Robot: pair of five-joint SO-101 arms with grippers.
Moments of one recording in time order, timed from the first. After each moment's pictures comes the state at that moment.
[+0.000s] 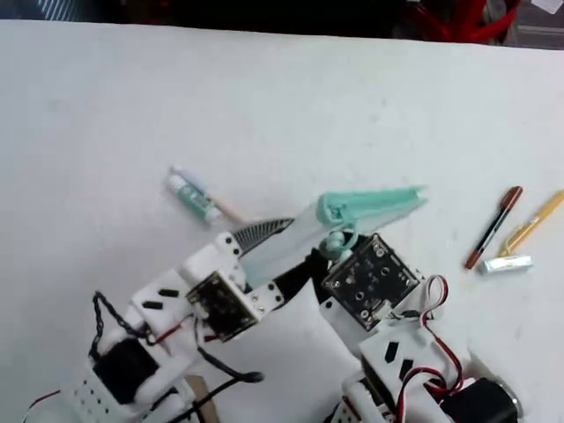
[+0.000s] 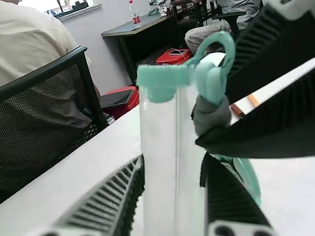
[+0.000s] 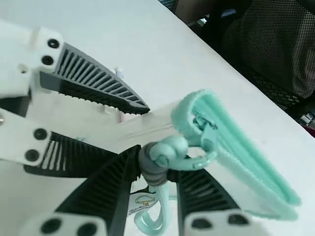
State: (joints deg) left arm 40.1 -86.3 73.1 35.0 -17.0; right arm -30.3 -77.4 31.1 85.2 23.3
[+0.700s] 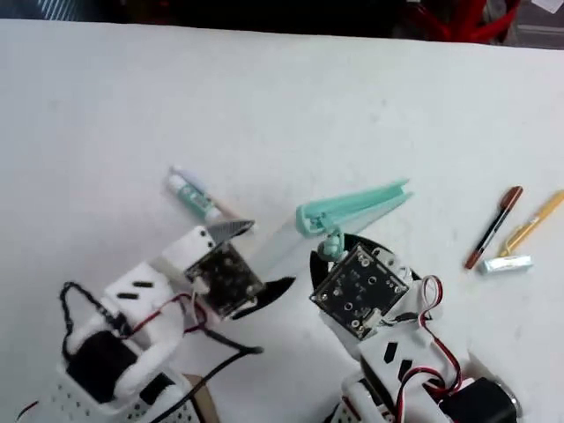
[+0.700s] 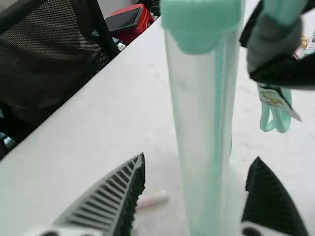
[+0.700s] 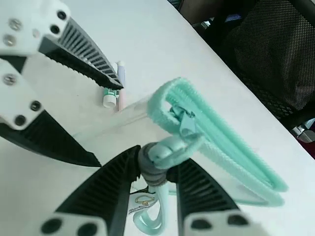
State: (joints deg) left arm 31.0 -82.8 59.0 61.3 -24.4; right arm -30.4 -77.5 31.1 85.5 29.0
